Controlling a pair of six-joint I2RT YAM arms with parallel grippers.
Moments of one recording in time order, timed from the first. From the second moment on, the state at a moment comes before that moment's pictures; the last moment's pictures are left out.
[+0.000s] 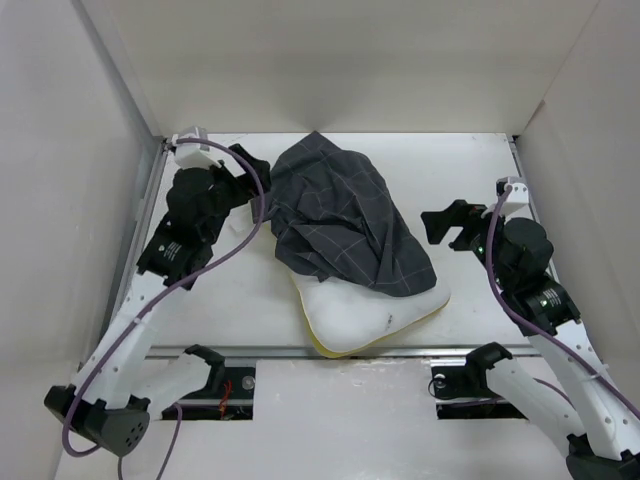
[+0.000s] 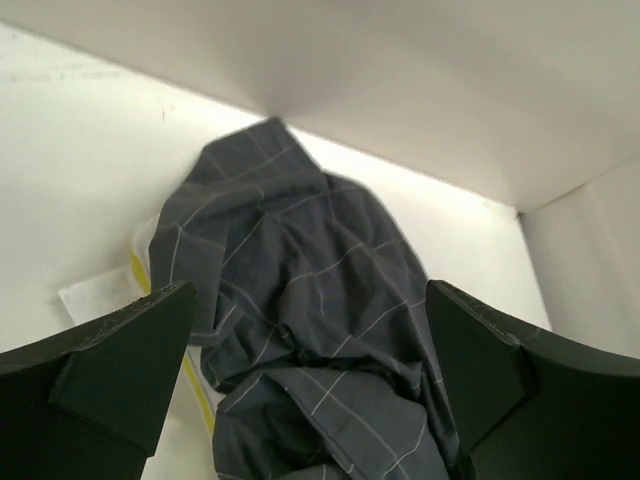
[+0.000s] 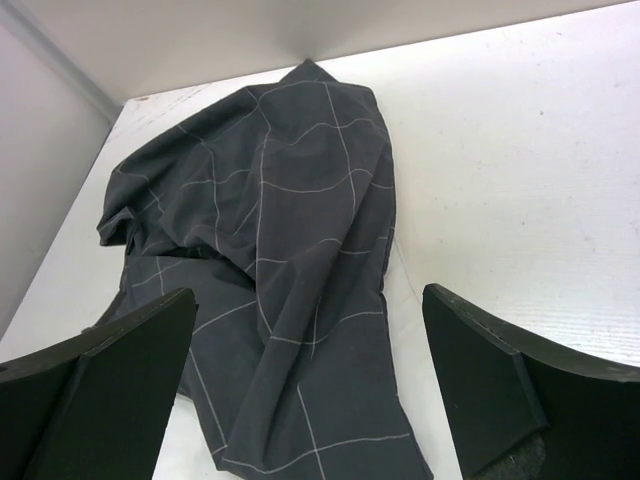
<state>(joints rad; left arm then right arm) -0.43 0.97 1.15 -0.33 -0.27 -0.56 0.39 0.67 0.86 -0.33 0.10 0.40</state>
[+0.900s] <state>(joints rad) -0.30 1.84 1.44 -0.43 -0.35 -0.65 0.40 0.99 0.69 -0.32 -0.01 0.45</state>
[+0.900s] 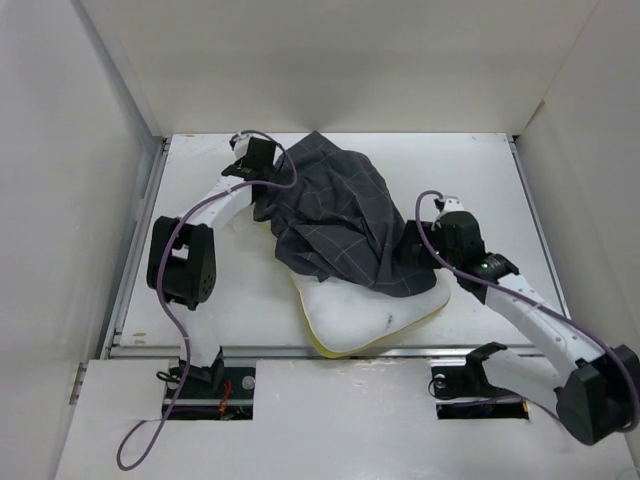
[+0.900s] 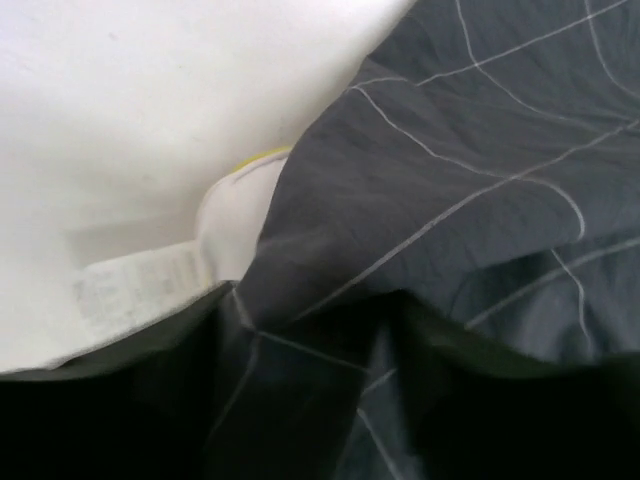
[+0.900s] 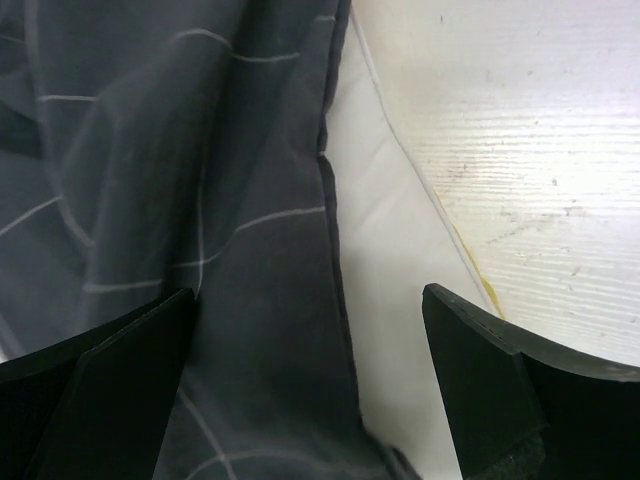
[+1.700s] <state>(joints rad) -0.30 1.03 1.65 -0.45 -0.49 -0.51 0.49 1.01 1.21 -0.33 0.24 0.26</state>
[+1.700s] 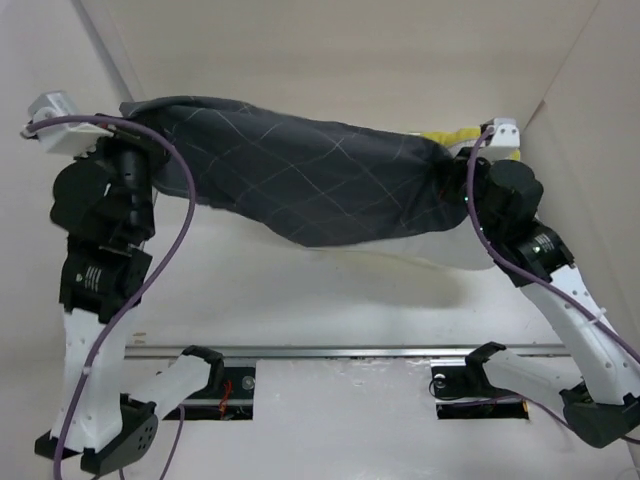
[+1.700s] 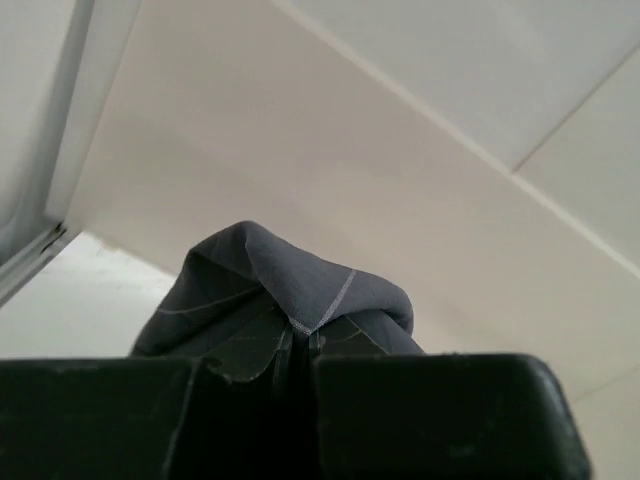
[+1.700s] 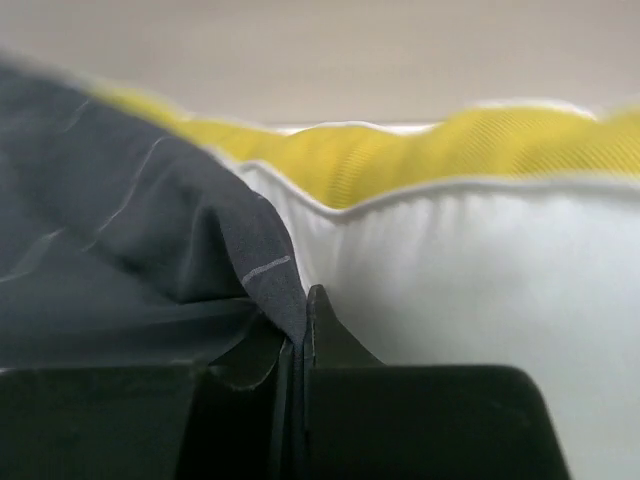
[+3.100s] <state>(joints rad) 0.31 1.99 1.86 -0.69 -0.51 -0.65 0.32 1.89 1.43 -0.47 0.21 0.41</state>
